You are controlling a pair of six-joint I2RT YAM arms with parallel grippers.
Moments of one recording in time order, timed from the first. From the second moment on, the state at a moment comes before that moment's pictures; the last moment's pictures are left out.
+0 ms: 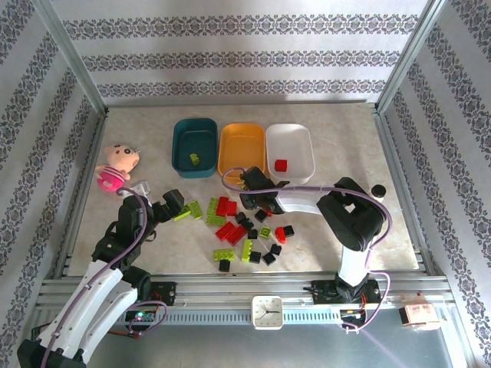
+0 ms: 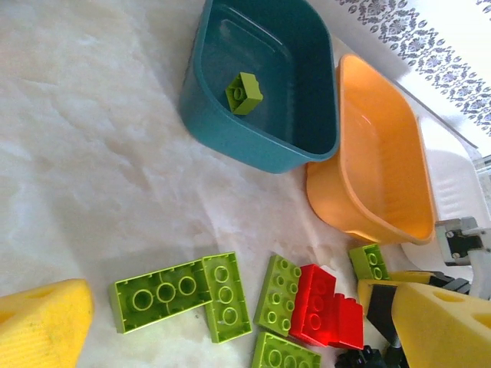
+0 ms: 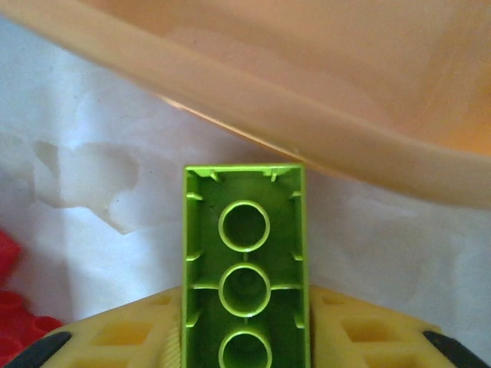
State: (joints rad) left arm -0.29 0.54 0.43 -0.42 -0.08 -0.73; right arm 0.75 1.83 0.97 -0.12 0.12 0.34
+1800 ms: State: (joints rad) left arm -0.32 0.99 0.45 -0.39 -0.06 -0.67; right arm 0.76 1.93 1.47 -0.17 -0.12 0.34
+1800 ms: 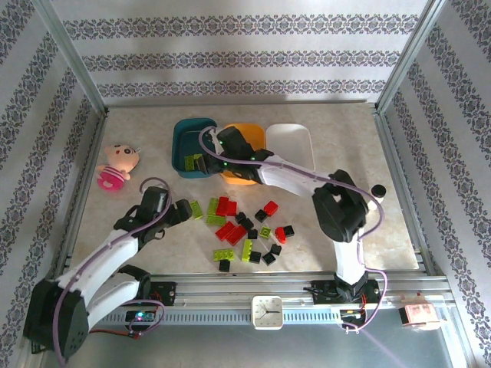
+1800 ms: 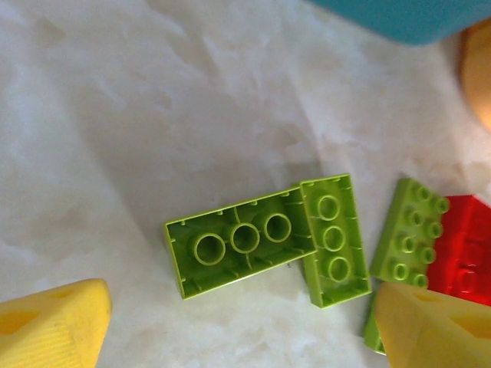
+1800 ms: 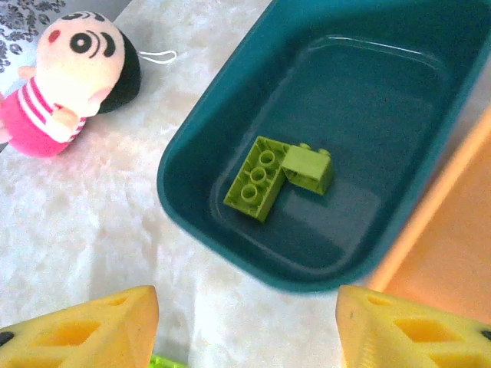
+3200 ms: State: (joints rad) left arm -0.34 1.33 0.51 -0.20 -0.18 -0.63; right arm 0.72 1.61 0.99 0.02 -0.07 0.37
